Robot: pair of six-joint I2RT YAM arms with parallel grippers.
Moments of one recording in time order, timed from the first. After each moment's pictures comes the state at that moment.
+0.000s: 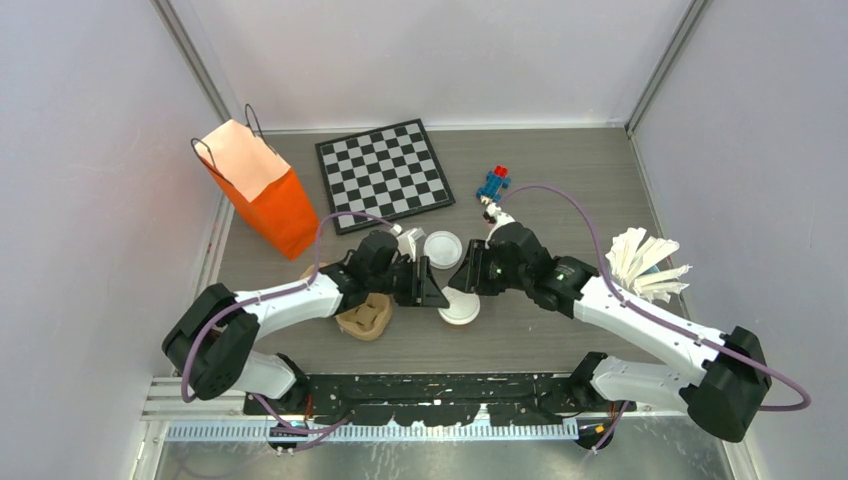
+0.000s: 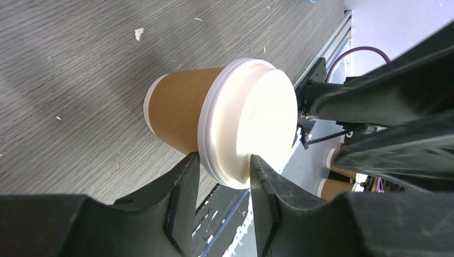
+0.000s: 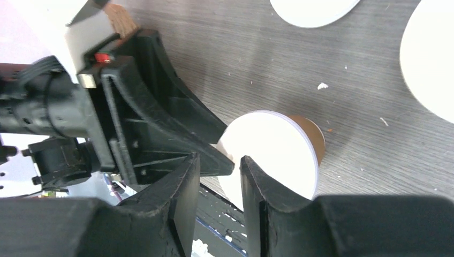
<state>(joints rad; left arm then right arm) -0.75 1.39 0.65 0.09 0.50 -0.78 0.80 1.11 0.78 -0.36 -0.08 0.80</state>
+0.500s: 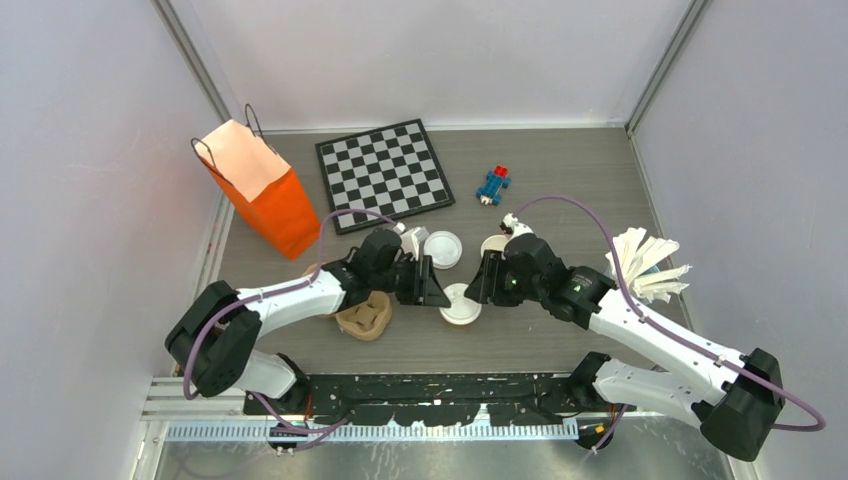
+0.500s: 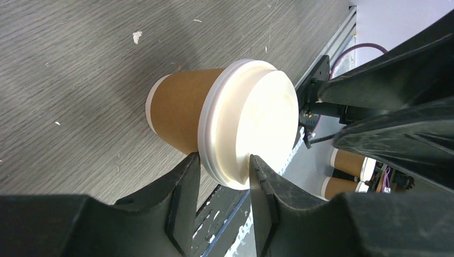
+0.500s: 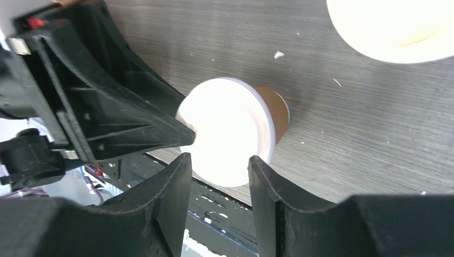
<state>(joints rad) -0.76 1.40 0.68 0.06 0.50 -0.76 0.79 0.97 0.76 -0.52 -0.02 0.80</state>
